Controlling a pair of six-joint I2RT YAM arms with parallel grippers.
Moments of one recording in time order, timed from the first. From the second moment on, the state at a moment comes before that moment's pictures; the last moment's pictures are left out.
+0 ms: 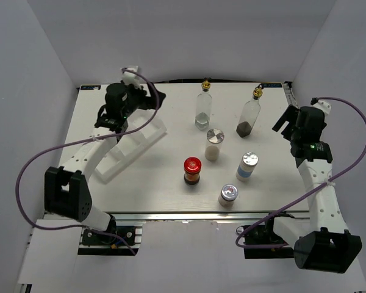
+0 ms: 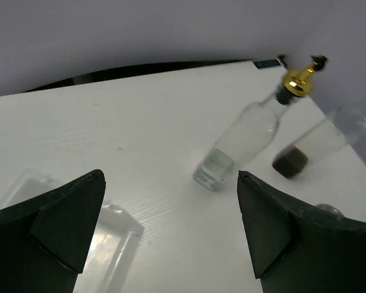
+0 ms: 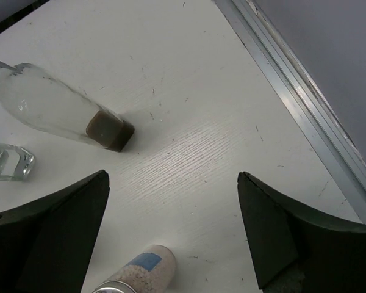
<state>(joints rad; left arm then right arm) -0.23 1.45 1.16 0.19 0.23 -0.26 -0.06 1.03 1.02 -0.51 0.23 0.36</state>
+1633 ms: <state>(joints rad) -0.57 2.24 1.88 0.29 0.13 -0.10 -0.06 0.79 0.79 -0.15 0.00 0.23</state>
